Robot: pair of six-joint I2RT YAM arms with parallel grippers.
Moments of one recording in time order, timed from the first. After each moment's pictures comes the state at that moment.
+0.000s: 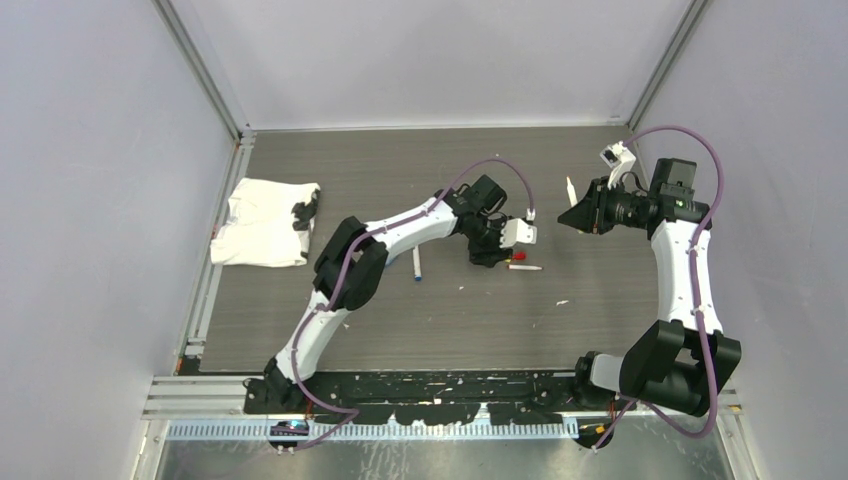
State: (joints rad) left arm -0.87 2.31 1.94 -0.66 0.47 0.79; right arm -0.32 1.27 1.14 -0.79 -0.97 -0.34
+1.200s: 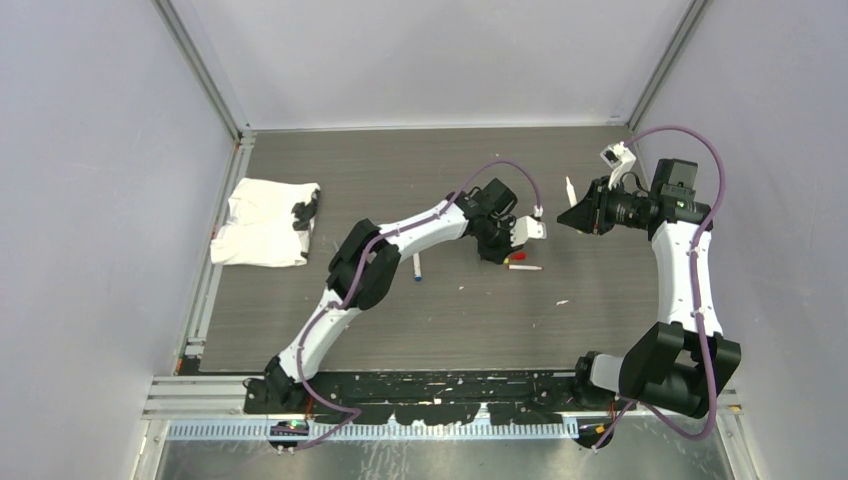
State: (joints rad) left arm -0.88 2.44 2.08 -0.67 0.47 0.66; right arm -0.32 1.26 1.14 -0.80 -1.01 -0.36
